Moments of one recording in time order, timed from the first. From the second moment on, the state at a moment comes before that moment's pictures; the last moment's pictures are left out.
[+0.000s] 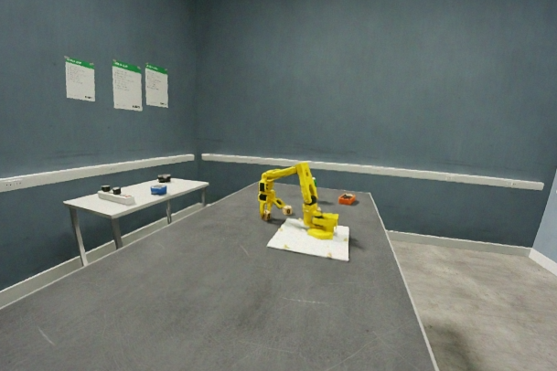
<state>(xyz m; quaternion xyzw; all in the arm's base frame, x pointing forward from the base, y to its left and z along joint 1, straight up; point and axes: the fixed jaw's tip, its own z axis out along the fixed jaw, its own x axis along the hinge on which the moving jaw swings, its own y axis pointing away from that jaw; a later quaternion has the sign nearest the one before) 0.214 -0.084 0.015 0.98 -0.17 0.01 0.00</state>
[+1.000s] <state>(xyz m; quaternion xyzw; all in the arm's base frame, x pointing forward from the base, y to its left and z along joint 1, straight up) 0.214 -0.084 0.015 0.98 -0.17 0.01 0.00</state>
